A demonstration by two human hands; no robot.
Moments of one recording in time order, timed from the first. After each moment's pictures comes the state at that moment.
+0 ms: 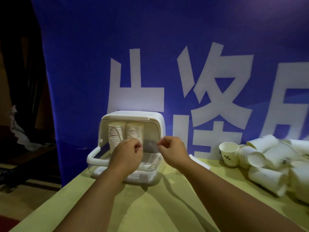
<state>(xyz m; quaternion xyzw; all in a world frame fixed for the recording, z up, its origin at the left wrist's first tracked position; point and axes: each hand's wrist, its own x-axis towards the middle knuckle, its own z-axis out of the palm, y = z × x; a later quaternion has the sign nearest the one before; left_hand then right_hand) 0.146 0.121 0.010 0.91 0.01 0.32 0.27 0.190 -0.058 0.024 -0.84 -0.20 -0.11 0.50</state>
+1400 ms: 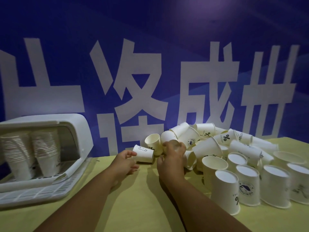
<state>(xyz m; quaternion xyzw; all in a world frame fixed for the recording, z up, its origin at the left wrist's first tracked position) 0.225 -0.102 -0.037 0.79 -0.01 -0.01 0.61 0.171 -0.274 -0.036 -0.86 0.11 -0.36 0.34</state>
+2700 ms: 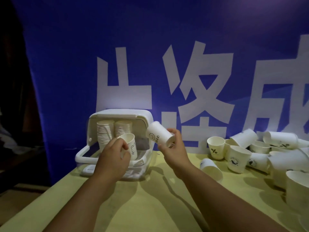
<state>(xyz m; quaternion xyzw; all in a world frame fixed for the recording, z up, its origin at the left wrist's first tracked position) 0.116 0.101 -0.003 0.88 0.01 0.37 0.30 0.175 -0.098 0.004 -0.73 -0.15 -0.13 0.65</state>
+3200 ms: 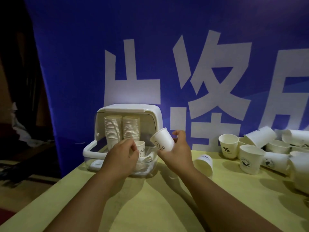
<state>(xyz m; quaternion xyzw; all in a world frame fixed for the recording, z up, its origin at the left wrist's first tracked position) 0.119 0.106 -0.006 0.92 0.02 0.30 0.27 0.186 -0.076 -0.017 -0.83 -0.13 -0.20 0.51</state>
